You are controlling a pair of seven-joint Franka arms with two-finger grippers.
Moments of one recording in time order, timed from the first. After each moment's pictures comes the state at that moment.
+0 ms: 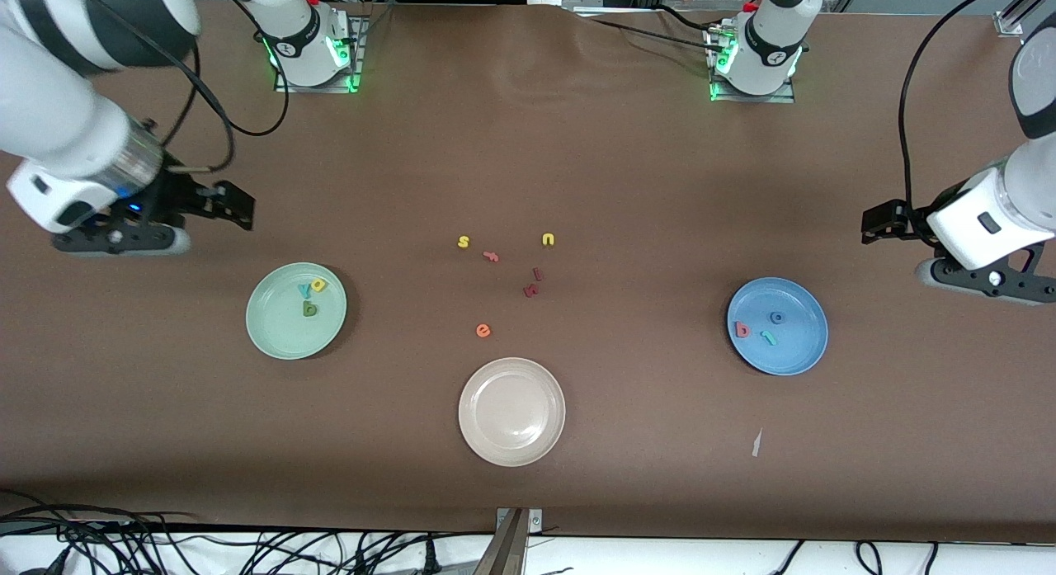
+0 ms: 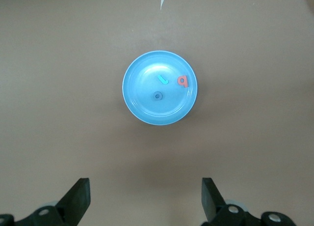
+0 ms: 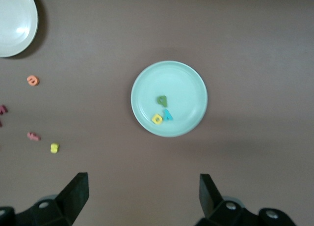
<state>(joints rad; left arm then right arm) -0.10 0.26 0.05 -1.36 0.03 1.49 0.14 0.09 0.14 0.09 -1.53 -0.03 1.62 0.14</state>
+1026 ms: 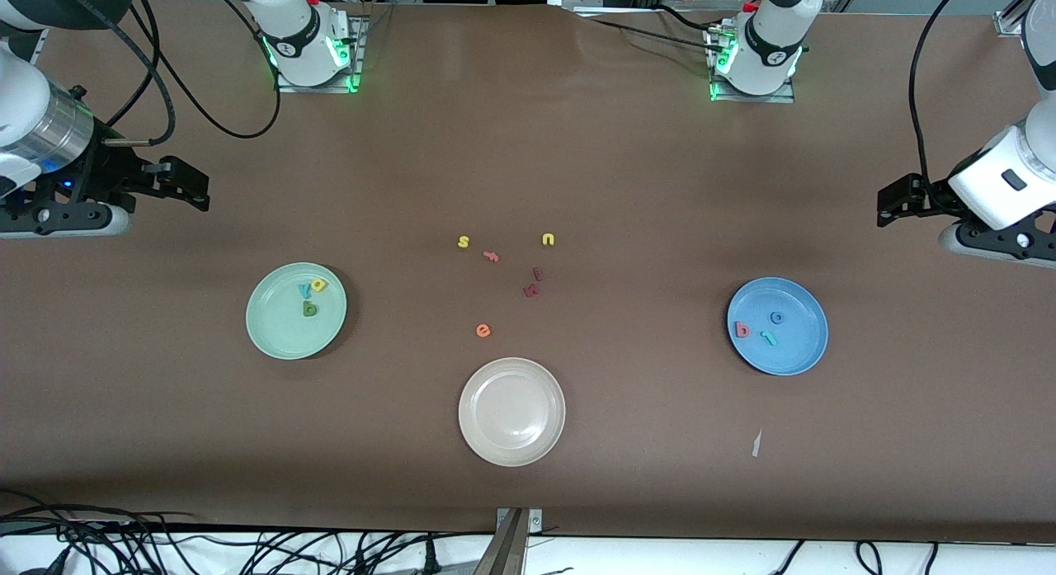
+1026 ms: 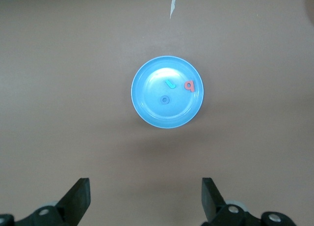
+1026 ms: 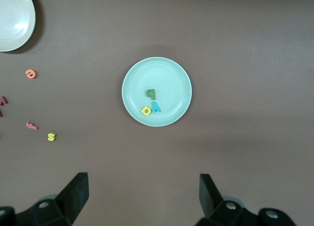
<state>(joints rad) -0.16 0.12 0.13 -1.54 0.03 1.61 0.13 0.08 0.15 0.07 -1.44 -0.03 1.53 0.10</state>
